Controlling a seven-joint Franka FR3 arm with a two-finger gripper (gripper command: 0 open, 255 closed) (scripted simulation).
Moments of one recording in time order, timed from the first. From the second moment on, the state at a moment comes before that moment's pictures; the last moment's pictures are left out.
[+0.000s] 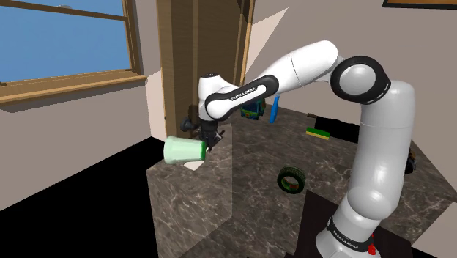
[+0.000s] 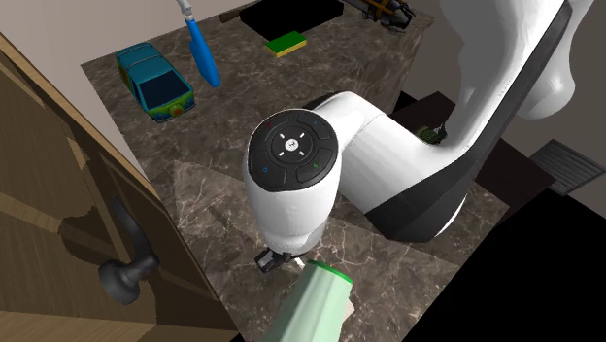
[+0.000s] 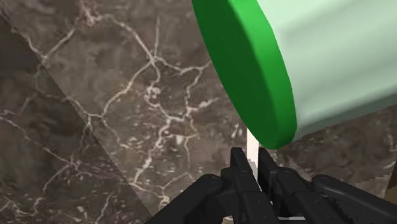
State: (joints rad) arm -0.18 0.28 0.32 -1.89 -0.18 2.15 1.66
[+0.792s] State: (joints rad) arm -0.18 0.22 0.33 -1.81 -0.15 2.01 1.63
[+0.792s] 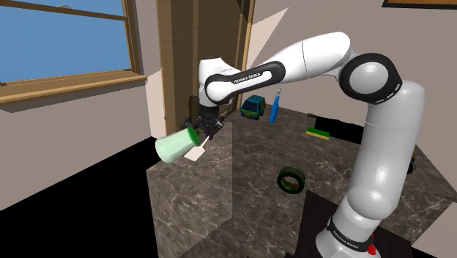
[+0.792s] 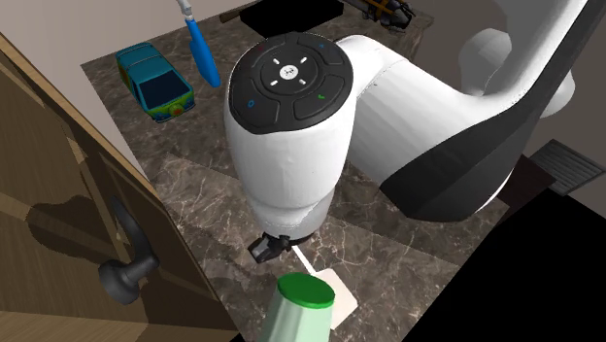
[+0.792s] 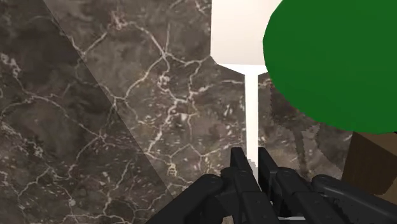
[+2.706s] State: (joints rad) arm -0.17 0.20 0.34 -1.45 -0.13 1.63 1.59
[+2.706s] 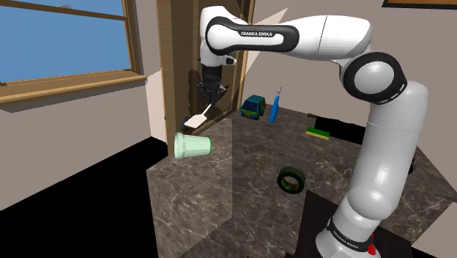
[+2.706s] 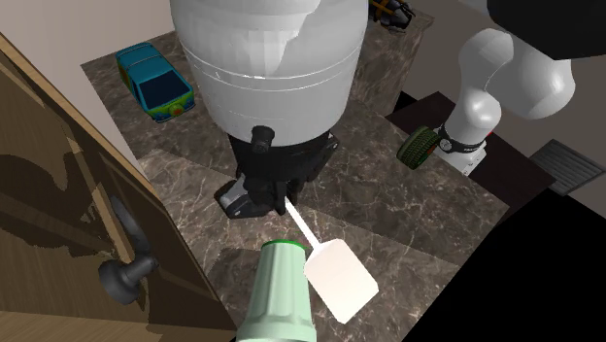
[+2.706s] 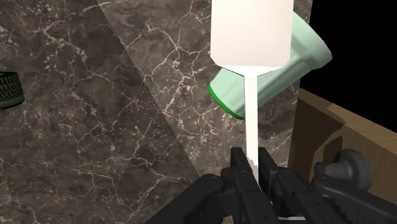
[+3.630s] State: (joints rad) arm -0.15 0.27 0.35 -1.16 -0.16 1.41 1.58
